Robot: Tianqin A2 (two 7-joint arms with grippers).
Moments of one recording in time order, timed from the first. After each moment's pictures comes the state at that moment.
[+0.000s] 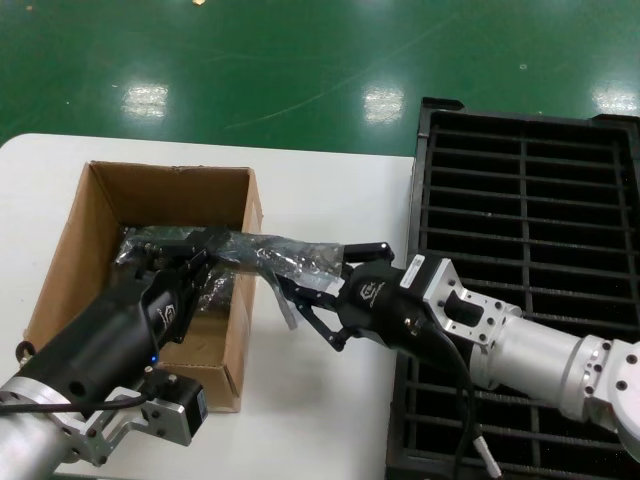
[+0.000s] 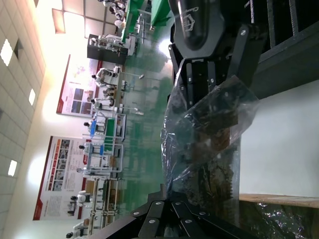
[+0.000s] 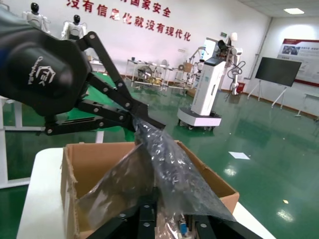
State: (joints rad) left arm 0.00 -0.52 1.59 -2.00 -0.93 0.35 0.34; right arm 0.61 0.32 -2.06 1.38 1.55 -0.64 0.11
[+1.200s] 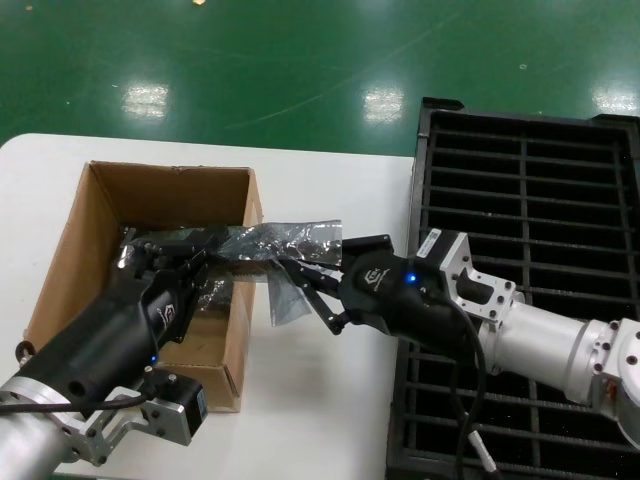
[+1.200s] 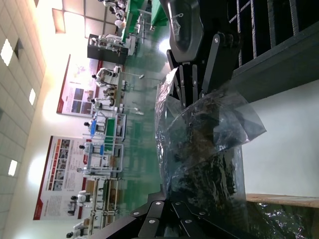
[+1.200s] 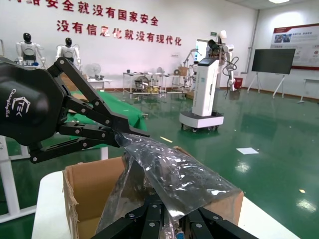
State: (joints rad) left arm 0.00 -0.52 1.59 -2.00 -0.93 0.35 0.34; right arm 0.65 0.30 -2.02 1.31 1.64 -0.69 0.16
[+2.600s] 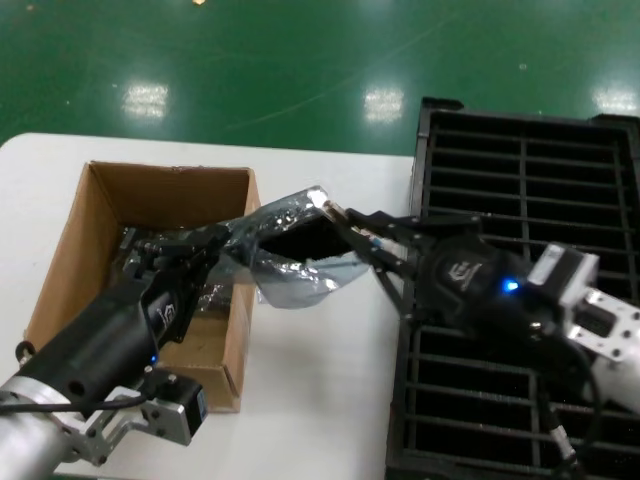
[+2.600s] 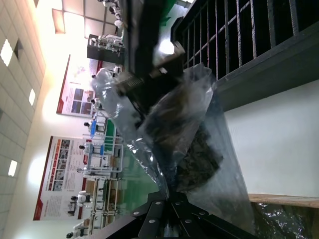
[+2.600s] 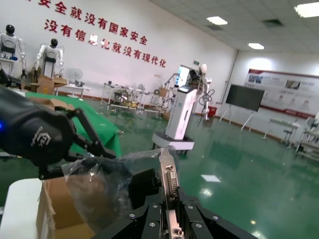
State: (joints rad) left arm 0.00 -0.52 1.59 -2.00 -0.93 0.35 0.34; right arm 0.43 0.50 -1.89 1.70 1.69 -0.60 0.14
